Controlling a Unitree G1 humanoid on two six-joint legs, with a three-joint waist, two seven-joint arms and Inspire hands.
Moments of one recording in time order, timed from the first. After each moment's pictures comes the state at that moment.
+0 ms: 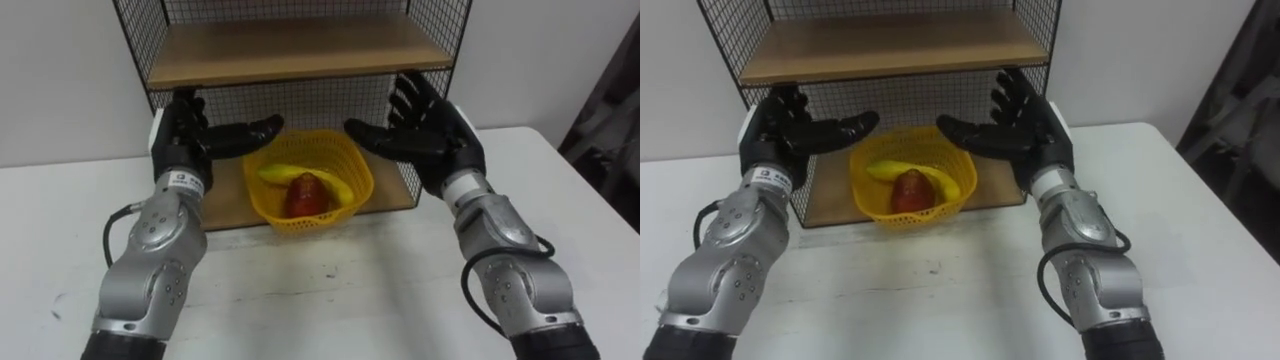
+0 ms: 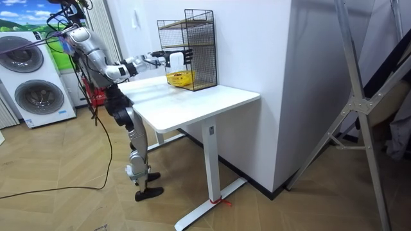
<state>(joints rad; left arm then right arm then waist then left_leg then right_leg) -0.20 0.15 -0.04 0.04 -0.42 0.22 0.29 -0.19 -0.21 0.07 0.10 0.54 0.15 0.00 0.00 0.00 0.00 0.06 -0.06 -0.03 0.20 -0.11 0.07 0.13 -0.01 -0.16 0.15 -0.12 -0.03</state>
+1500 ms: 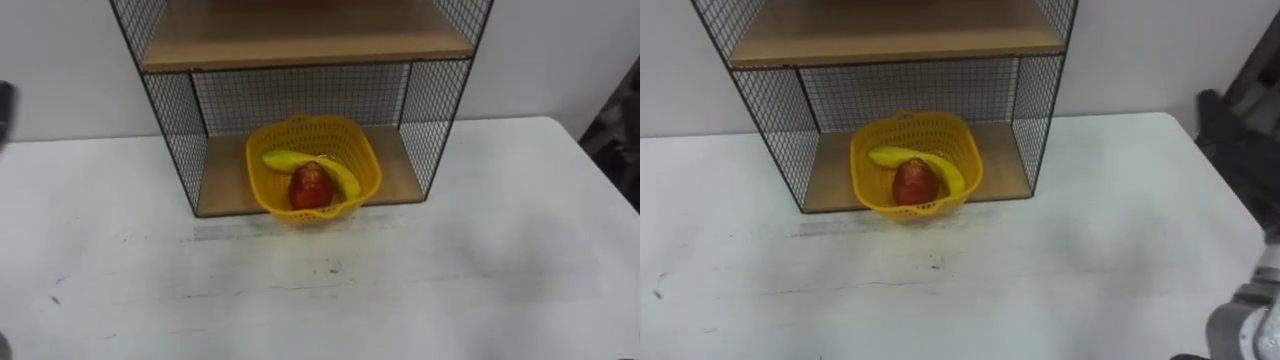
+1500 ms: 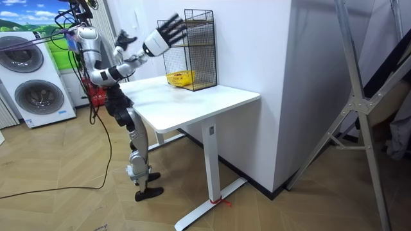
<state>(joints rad) 0.28 0.21 0.60 -0.51 -0.27 -0.30 0.53 0.22 -0.29 -0.50 -0.37 0.30 -0.25 -0.45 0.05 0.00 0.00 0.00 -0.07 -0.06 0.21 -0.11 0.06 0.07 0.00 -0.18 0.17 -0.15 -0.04</state>
